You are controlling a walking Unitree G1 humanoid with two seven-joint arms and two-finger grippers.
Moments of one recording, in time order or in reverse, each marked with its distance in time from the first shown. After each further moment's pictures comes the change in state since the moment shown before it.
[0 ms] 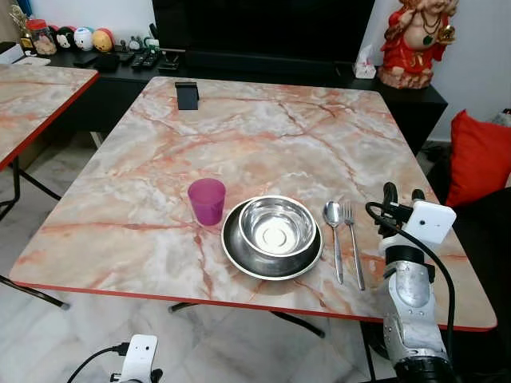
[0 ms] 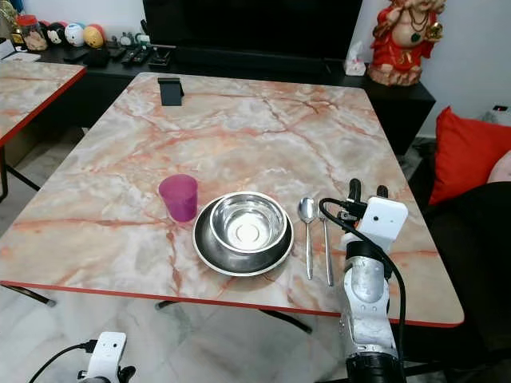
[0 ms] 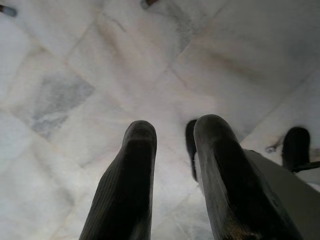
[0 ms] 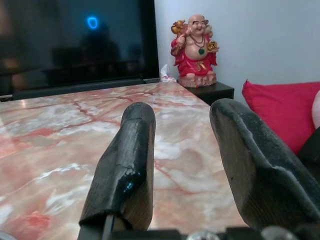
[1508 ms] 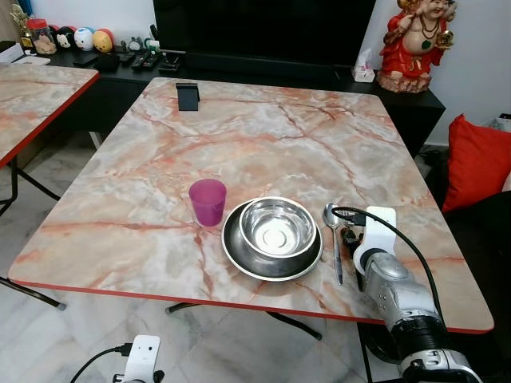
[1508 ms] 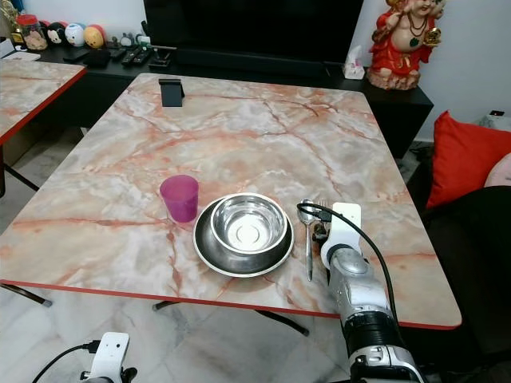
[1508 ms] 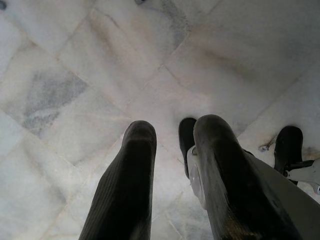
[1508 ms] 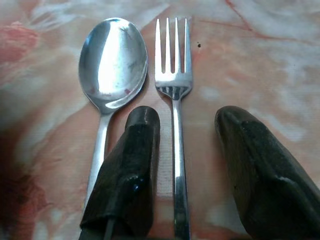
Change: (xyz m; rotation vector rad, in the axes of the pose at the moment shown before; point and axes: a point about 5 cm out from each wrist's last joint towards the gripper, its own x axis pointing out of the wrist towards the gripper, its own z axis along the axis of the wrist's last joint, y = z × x) left arm 0.001 -0.009 -0.001 -0.006 0.022 0.009; right arm 0.015 0.009 -0.058 -0.061 0.694 0.166
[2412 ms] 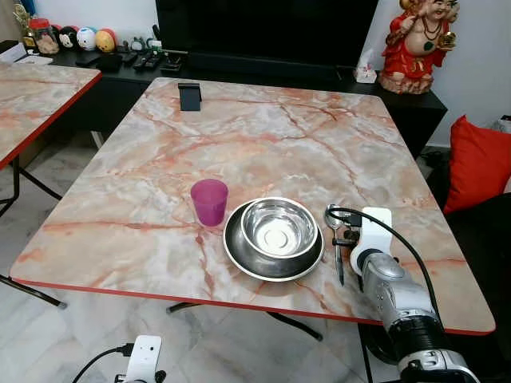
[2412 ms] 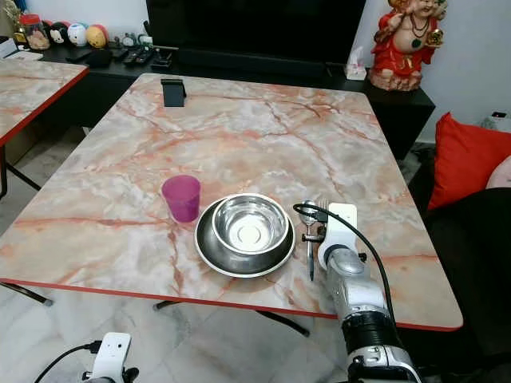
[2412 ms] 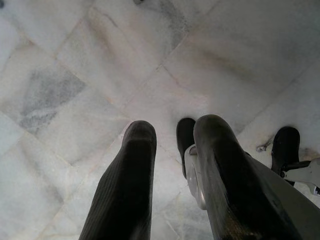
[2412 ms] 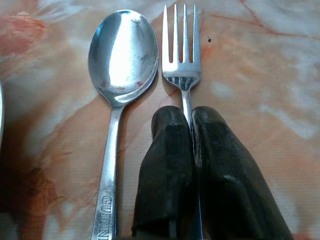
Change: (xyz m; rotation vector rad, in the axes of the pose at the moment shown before) left arm 0.000 -0.002 0.000 -0.005 0.000 -0.004; right arm 0.000 0.004 -0.002 -0.019 0.023 0.002
